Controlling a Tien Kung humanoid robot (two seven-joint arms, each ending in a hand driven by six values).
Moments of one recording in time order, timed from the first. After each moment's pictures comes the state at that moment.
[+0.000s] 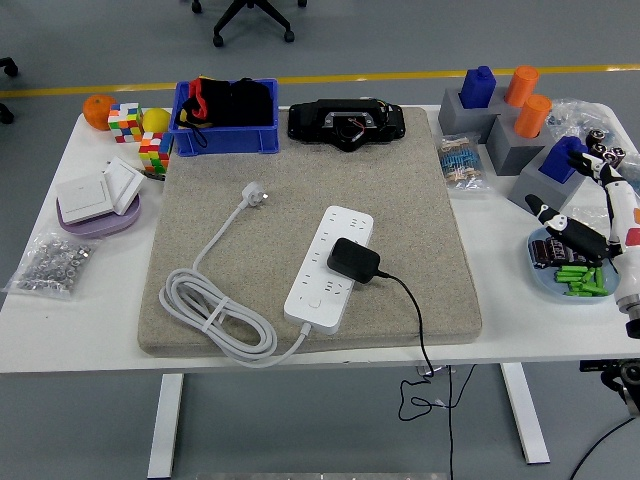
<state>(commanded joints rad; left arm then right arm) -0.15 0.07 -1.32 -0.18 1.30 -0.06 0.31 0.01 -0.20 1.43 1.48 -1.67 -0.37 0.16</state>
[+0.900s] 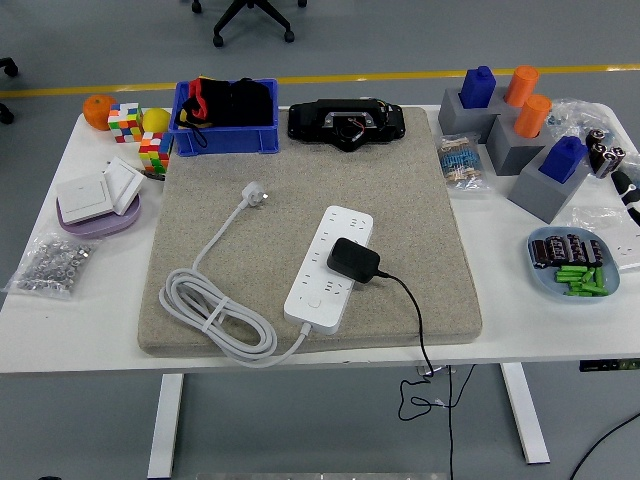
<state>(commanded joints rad) -0.18 0.07 -1.29 -0.18 1.27 -0.06 0.31 -0.02 -0.17 1.62 1.51 -1.66 -0.39 0.19</state>
